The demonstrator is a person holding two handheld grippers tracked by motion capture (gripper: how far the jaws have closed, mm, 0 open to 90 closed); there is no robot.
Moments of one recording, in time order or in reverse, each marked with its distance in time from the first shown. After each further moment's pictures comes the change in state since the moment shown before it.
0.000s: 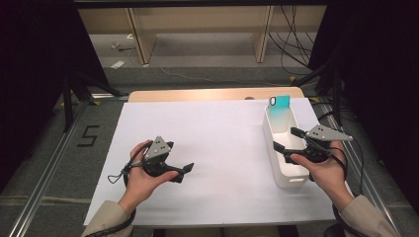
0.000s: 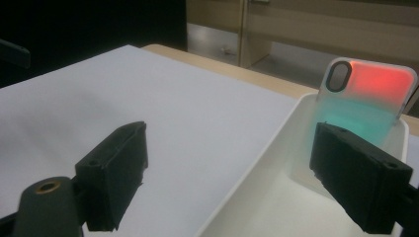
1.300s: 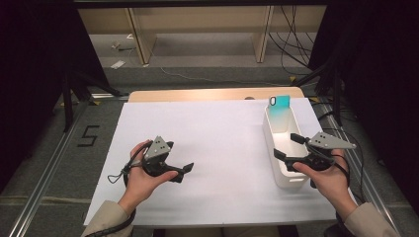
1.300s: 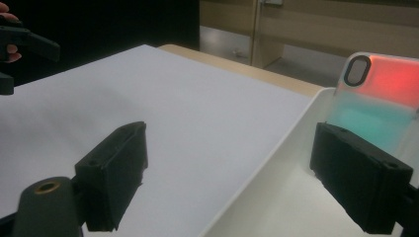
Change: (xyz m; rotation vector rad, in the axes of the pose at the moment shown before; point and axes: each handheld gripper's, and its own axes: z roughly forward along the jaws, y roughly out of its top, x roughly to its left) left arm 0.000 0.000 0.000 -0.002 -0.003 0.001; right arm 0.009 -0.011 -0.011 -0.020 0.047 -0.007
